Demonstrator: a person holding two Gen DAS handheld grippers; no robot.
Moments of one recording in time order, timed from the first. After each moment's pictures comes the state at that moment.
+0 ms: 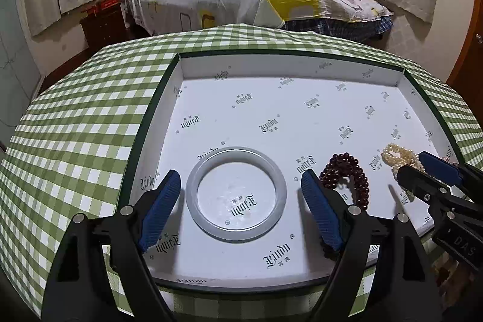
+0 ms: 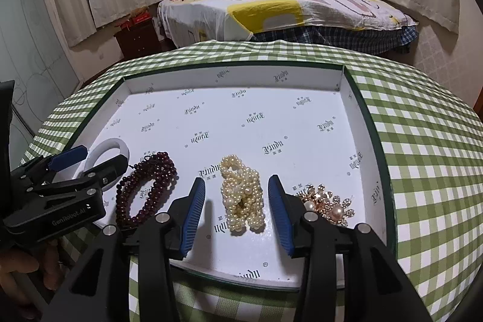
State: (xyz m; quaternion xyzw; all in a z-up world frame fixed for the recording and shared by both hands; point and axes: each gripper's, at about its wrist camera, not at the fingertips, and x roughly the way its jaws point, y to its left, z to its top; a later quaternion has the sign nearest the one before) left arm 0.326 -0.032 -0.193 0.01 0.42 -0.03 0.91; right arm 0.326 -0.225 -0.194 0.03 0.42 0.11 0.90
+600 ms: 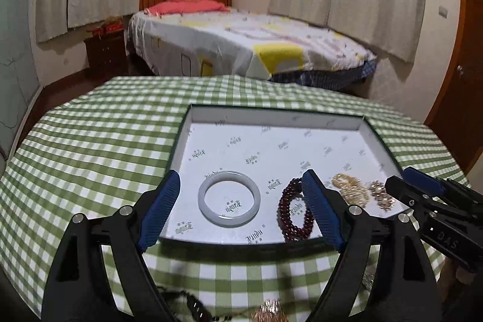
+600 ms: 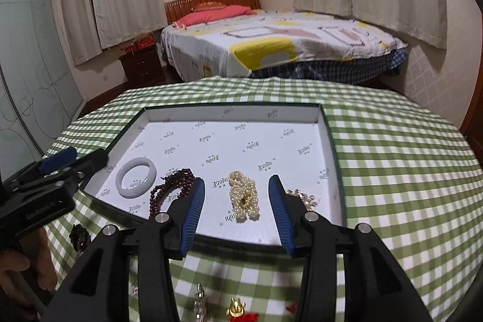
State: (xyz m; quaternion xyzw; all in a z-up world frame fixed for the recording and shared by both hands) left arm 0.250 -0.016 -0.126 -0.03 0.32 -0.04 0.95; right arm 0.272 -0.234 -0.143 0.03 0.35 0.10 0.93
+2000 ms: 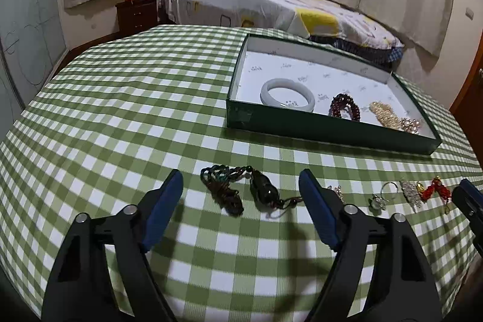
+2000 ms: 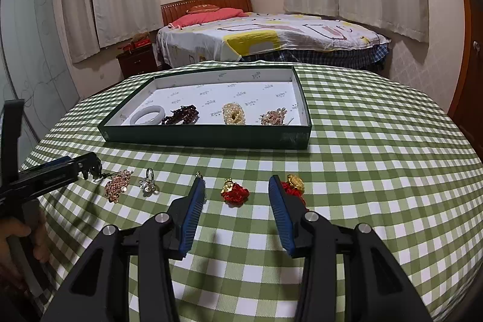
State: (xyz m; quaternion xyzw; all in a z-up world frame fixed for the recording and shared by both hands) left arm 0.176 0.027 -0.183 -0.05 0.39 0.02 0.92; right arm 0.169 -0.253 -0.179 0.03 0.34 0.08 0.94
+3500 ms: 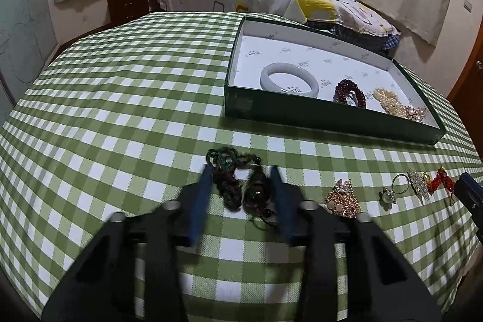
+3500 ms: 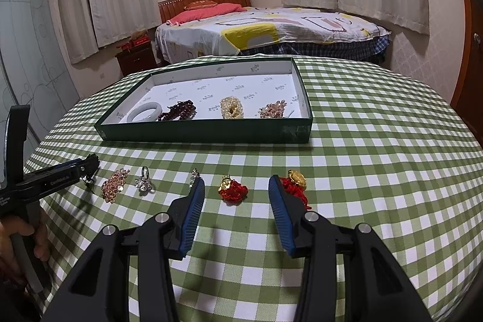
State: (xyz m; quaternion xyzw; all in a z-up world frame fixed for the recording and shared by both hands) left arm 0.187 0.034 -0.195 -0.05 0.41 0.00 0.91; right arm 0.171 -0.257 -0.185 0.05 0.35 0.08 0.93
